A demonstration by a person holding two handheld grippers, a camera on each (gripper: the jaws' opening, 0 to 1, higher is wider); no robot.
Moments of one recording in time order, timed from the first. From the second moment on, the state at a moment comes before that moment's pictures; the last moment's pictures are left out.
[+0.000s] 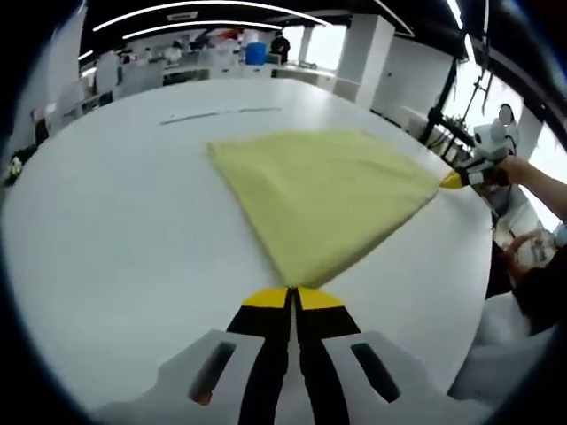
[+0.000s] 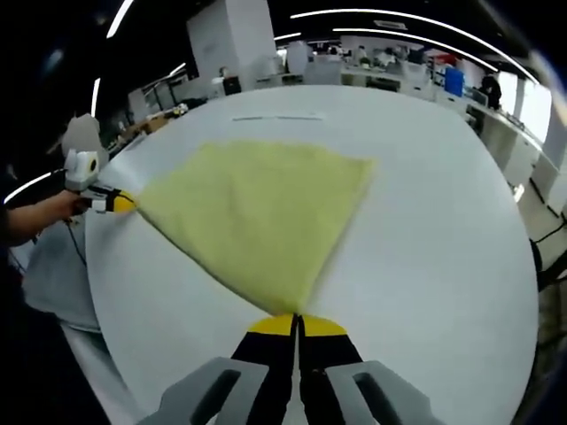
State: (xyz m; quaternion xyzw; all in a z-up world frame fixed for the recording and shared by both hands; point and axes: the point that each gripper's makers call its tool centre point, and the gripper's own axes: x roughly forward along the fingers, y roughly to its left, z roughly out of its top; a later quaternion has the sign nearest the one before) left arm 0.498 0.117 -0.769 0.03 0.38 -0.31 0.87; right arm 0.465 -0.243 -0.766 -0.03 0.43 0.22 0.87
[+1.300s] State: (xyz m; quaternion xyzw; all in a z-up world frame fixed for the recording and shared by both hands) left arm 0.494 0.128 -0.762 0.04 0.37 -0.31 0.88; right arm 0.464 -0.245 -0.756 0.00 0.42 0.21 0.88
